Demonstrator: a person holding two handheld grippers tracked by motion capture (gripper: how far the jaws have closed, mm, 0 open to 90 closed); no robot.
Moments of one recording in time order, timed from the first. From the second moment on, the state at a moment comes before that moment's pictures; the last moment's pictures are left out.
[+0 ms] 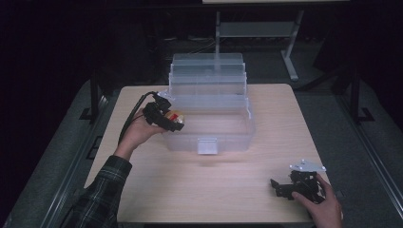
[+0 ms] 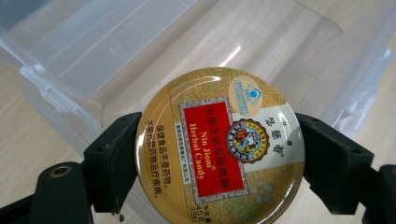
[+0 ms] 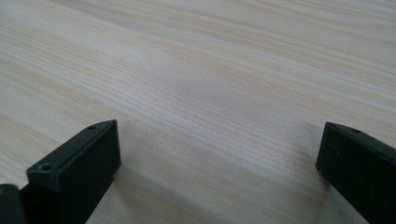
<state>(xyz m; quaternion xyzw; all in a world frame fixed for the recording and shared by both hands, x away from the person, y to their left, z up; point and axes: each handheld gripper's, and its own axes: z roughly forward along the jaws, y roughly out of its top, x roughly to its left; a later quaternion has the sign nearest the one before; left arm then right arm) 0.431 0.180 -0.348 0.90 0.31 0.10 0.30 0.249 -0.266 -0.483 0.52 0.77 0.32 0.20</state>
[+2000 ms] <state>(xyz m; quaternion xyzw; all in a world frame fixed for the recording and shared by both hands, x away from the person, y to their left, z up) 0.369 0.226 -0.355 0.88 0.32 0.12 0.34 0.249 -0.266 -0.483 0.52 0.77 0.32 0.20</state>
